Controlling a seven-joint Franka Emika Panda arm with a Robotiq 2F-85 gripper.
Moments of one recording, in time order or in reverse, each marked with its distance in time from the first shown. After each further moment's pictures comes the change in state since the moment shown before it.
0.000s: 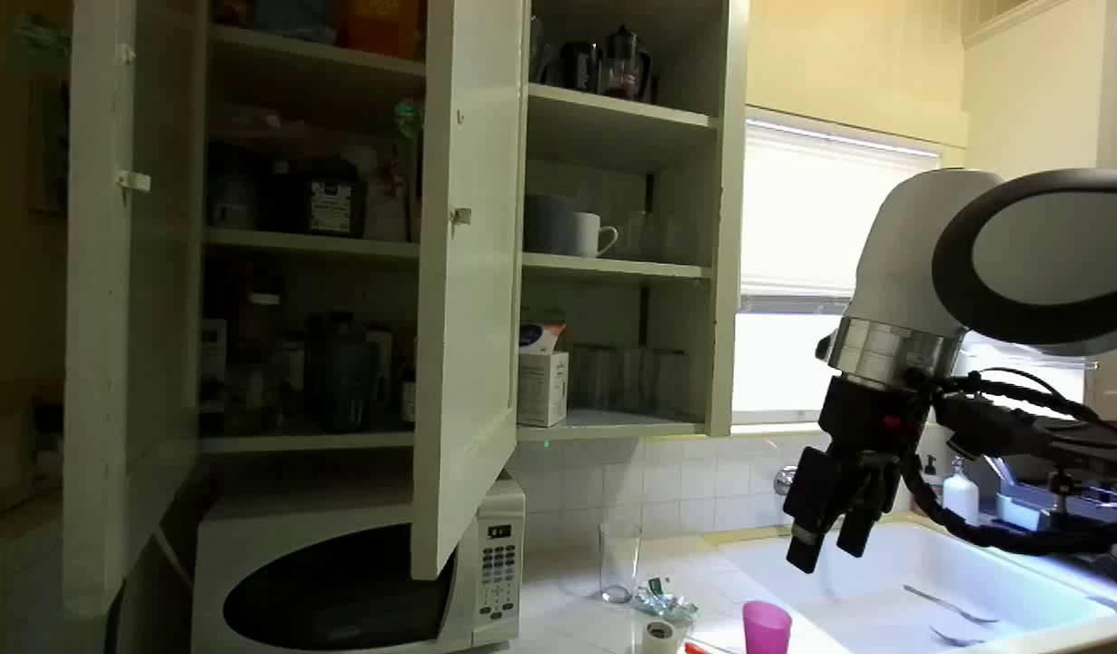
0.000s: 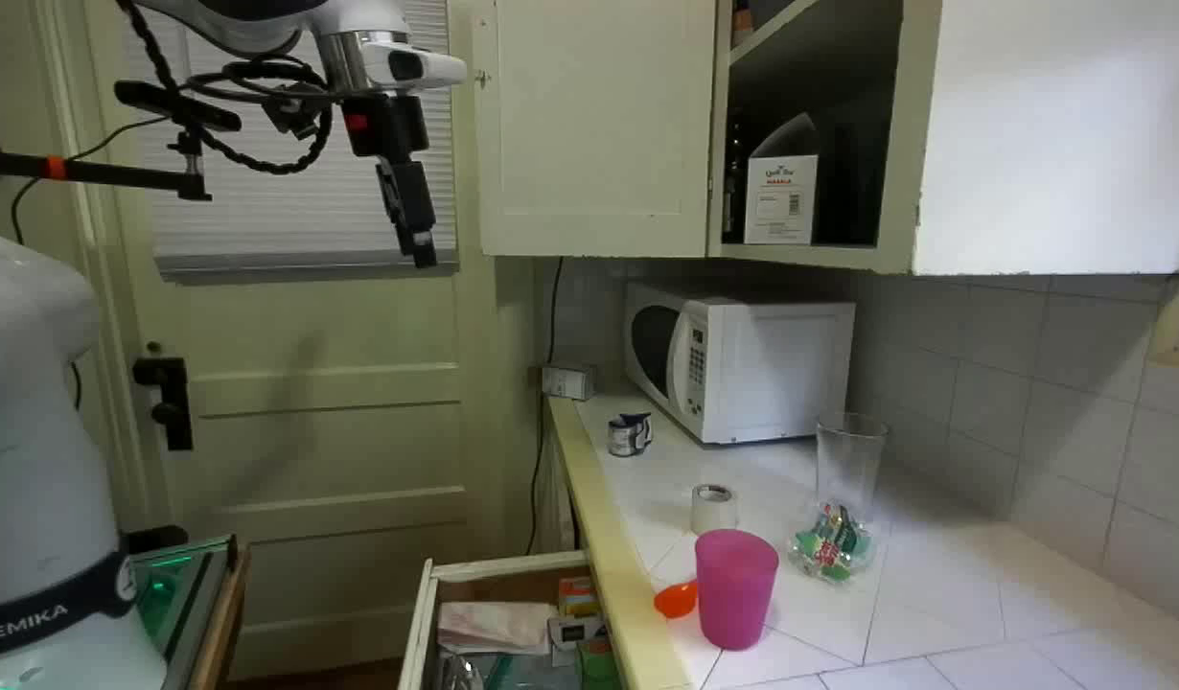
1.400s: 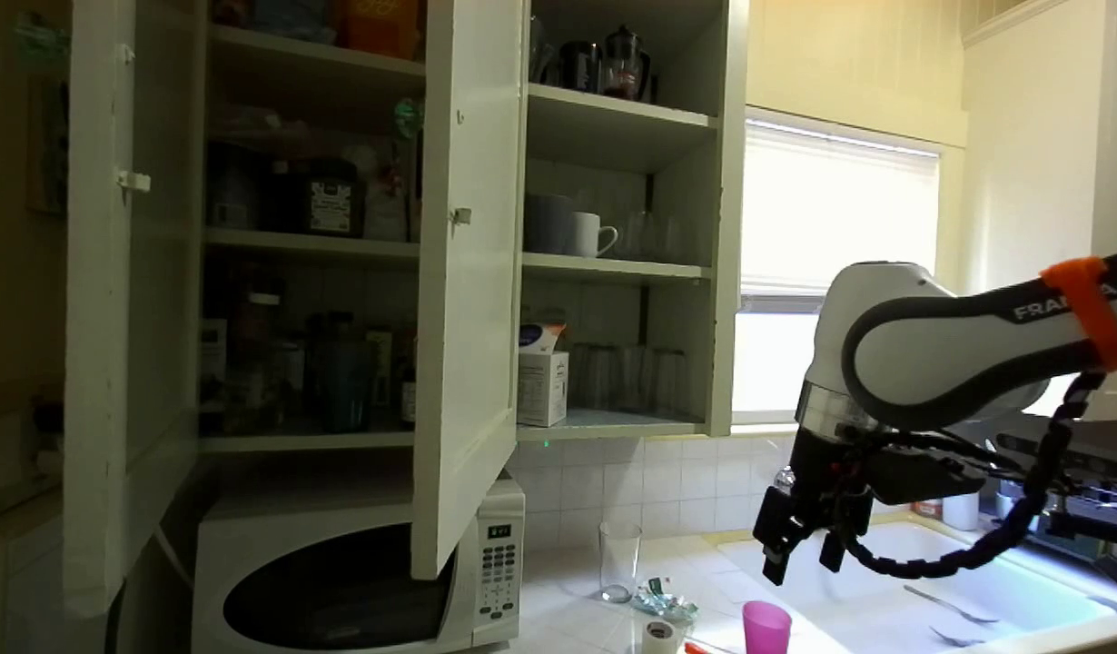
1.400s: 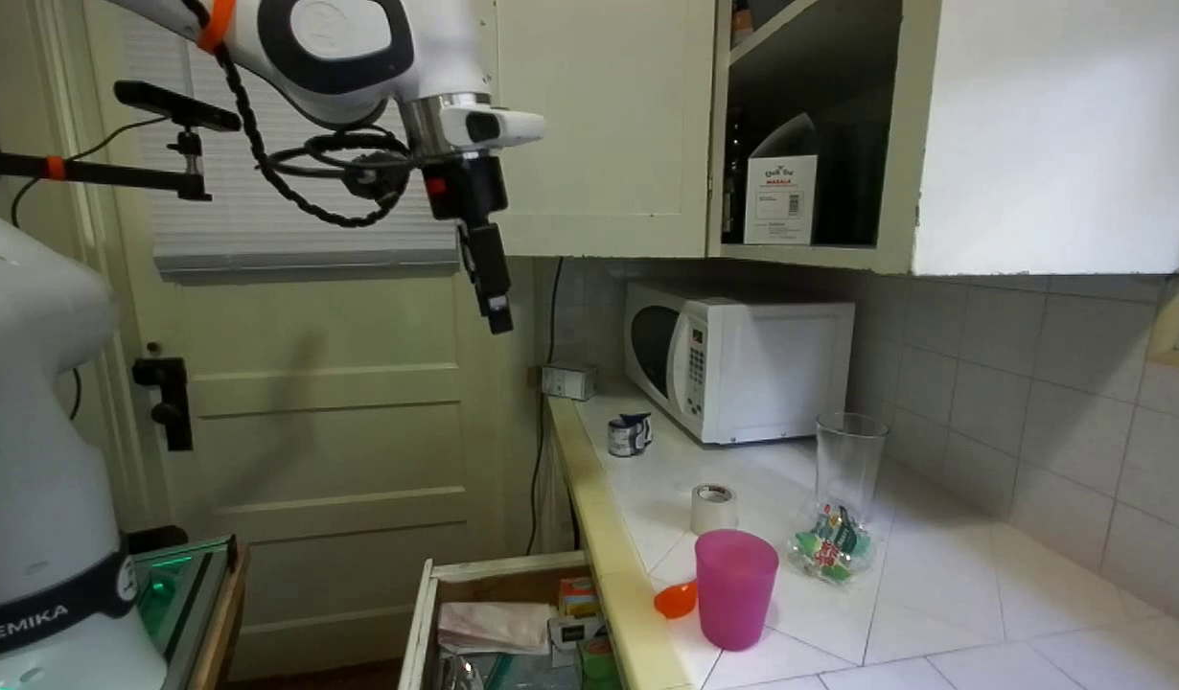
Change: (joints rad) arm -0.132 0.242 -0.039 -0.024 -0.105 0.256 0.031
